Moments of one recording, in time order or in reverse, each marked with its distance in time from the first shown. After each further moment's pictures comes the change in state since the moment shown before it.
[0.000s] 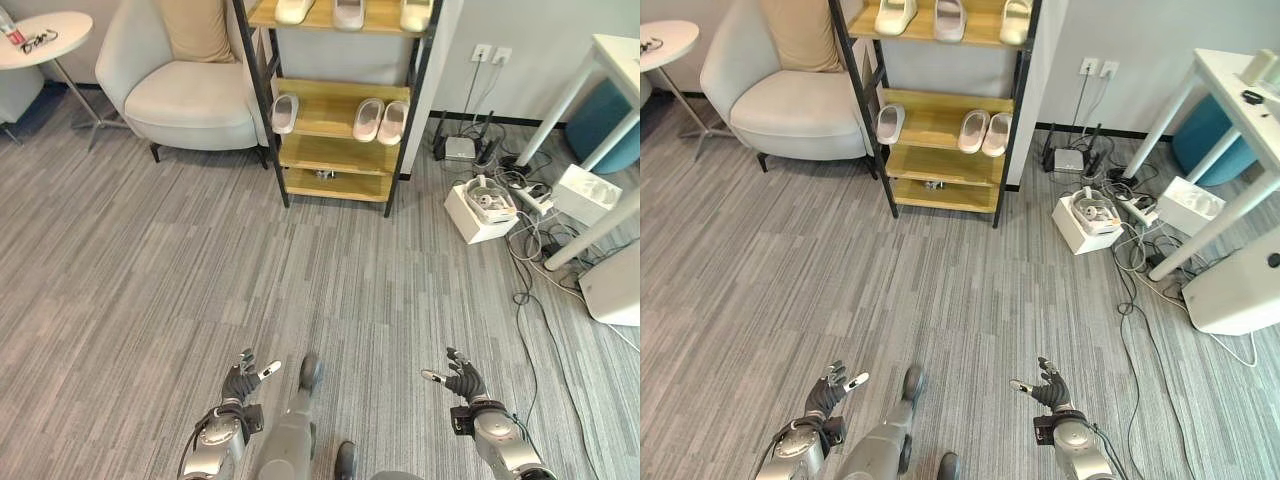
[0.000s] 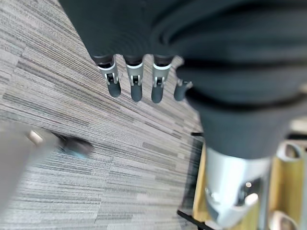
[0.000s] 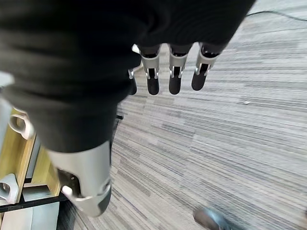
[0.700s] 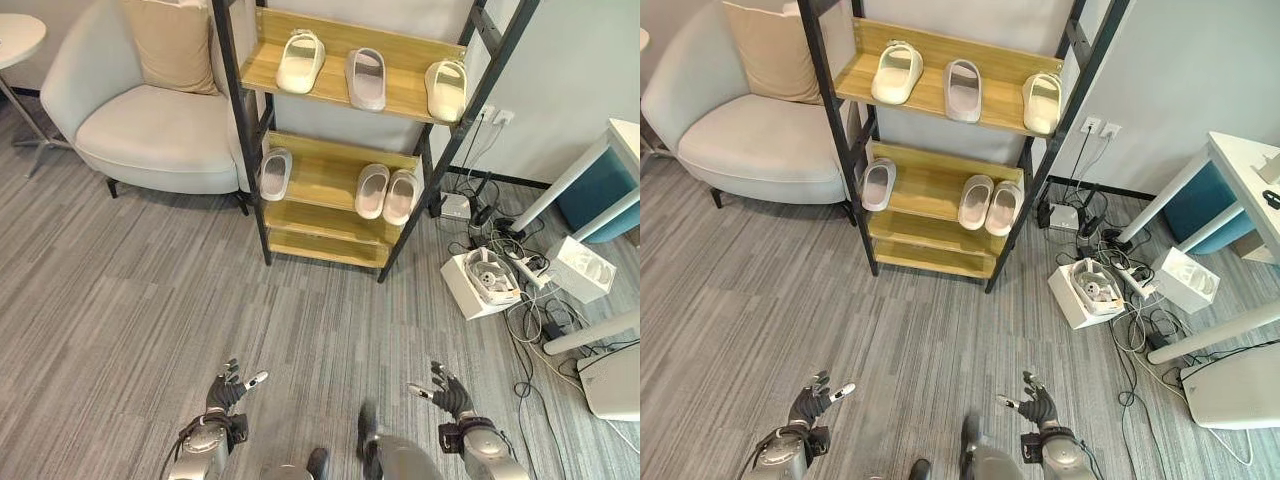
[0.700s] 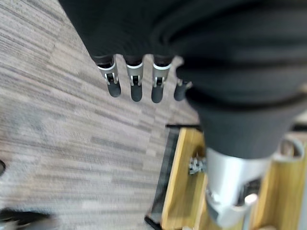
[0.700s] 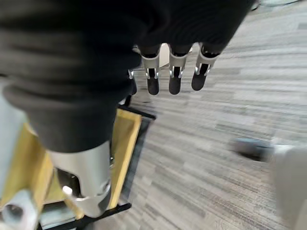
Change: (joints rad) left arm 0.000 0.051 -0.008 0.021 0.023 0.014 -0.010; right arm 0.117 0.055 0.000 -0.047 -0.001 0.023 0.033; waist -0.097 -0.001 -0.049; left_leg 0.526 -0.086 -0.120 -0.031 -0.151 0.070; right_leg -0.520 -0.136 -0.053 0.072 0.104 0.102
